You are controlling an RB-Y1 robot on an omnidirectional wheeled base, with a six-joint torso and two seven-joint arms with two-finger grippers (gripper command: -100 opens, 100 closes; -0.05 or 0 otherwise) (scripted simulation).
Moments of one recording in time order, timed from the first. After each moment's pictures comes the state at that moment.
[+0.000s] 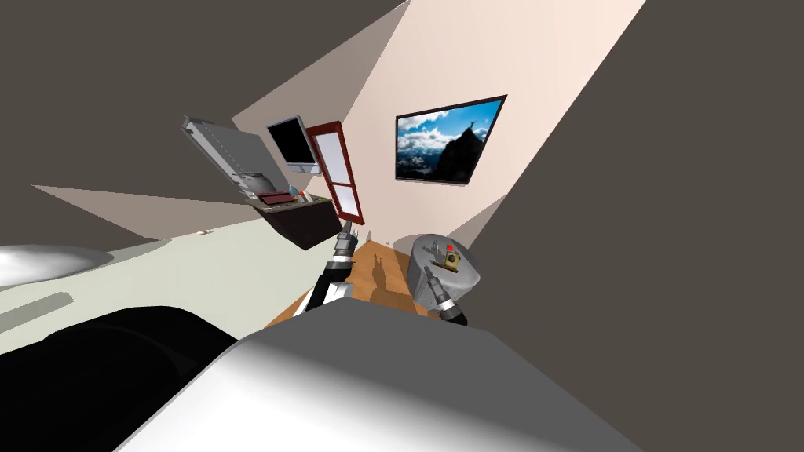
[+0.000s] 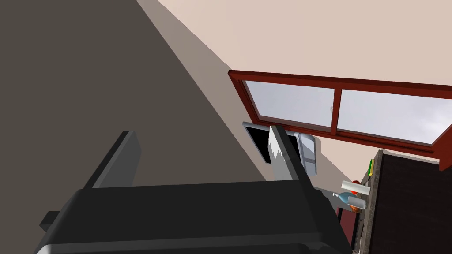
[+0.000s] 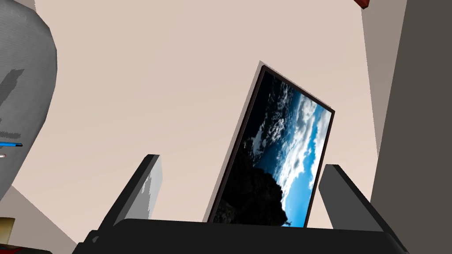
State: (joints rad) left arm 0.49 0.00 0.01 -2.22 0.08 -0.36 -0.16; right arm 0.46 -0.36 0.36 -1.82 0.27 -0.48 0.09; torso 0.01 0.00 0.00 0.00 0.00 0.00
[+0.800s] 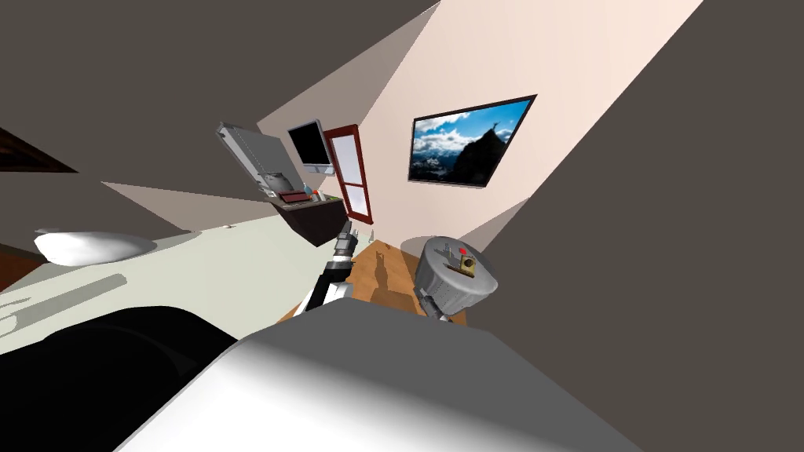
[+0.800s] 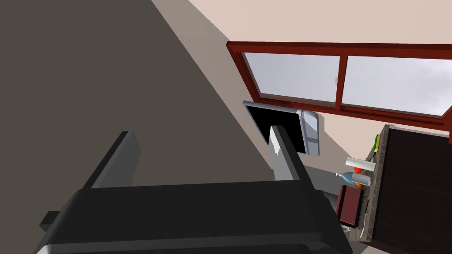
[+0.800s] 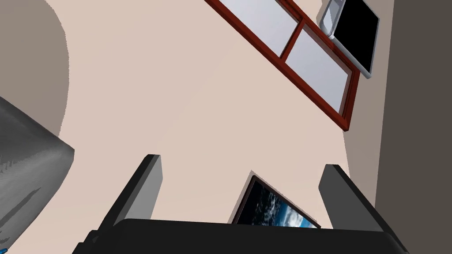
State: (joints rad) left arm 0.49 0.00 0.01 -2.22 0.08 -0.36 -0.16; right arm 0.42 -0.47 0.52 -1.59 0.35 -0.53 0.17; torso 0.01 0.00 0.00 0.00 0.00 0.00
